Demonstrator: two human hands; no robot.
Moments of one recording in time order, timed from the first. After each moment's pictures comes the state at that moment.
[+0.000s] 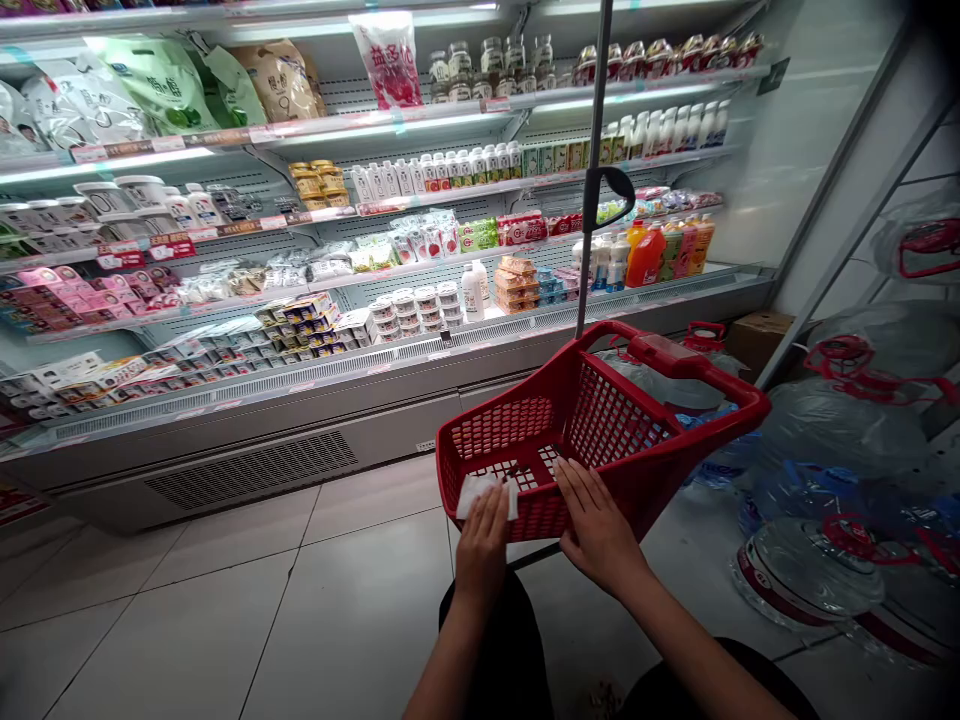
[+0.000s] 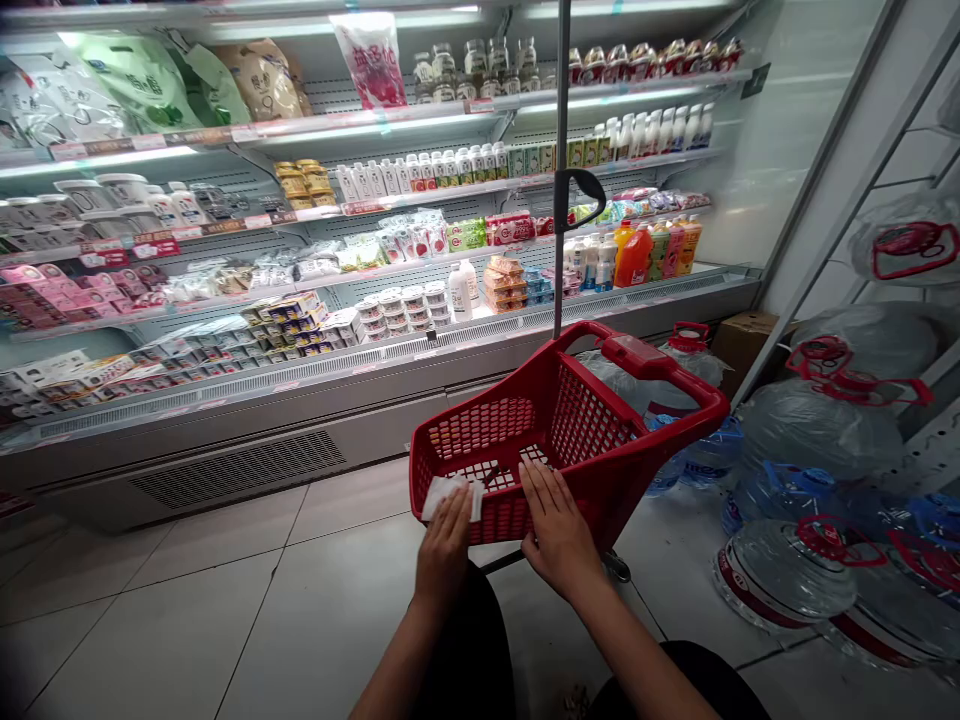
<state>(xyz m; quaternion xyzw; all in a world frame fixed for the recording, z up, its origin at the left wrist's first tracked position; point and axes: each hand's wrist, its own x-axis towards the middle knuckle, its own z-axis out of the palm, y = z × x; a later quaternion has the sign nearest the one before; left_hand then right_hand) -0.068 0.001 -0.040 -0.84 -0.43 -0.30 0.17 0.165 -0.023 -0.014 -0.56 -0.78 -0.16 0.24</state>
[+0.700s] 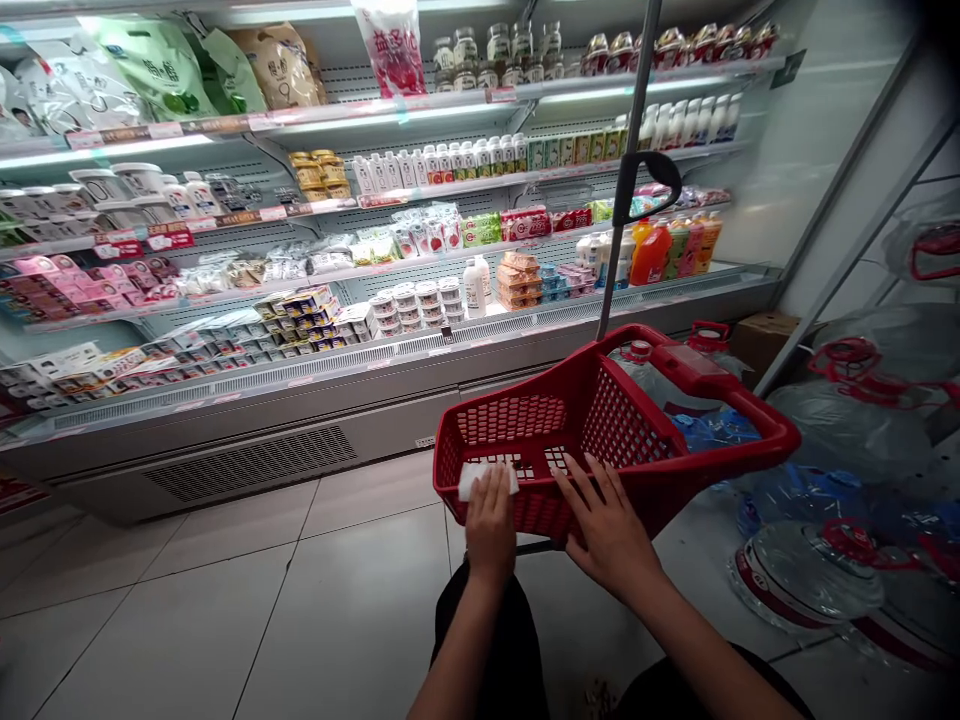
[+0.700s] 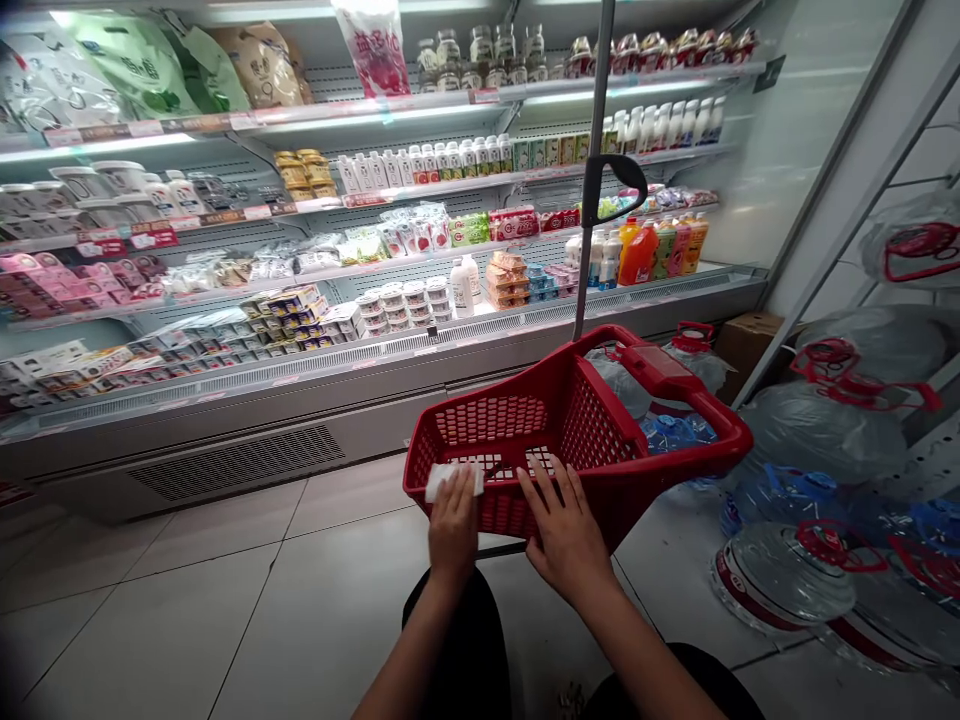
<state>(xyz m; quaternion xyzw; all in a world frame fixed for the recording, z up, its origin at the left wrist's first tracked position) -0.036 0.022 -0.040 -0.78 -0.49 -0.34 0.16 0.172 -0.033 0.005 -0.57 -0.77 -0.15 0.22</state>
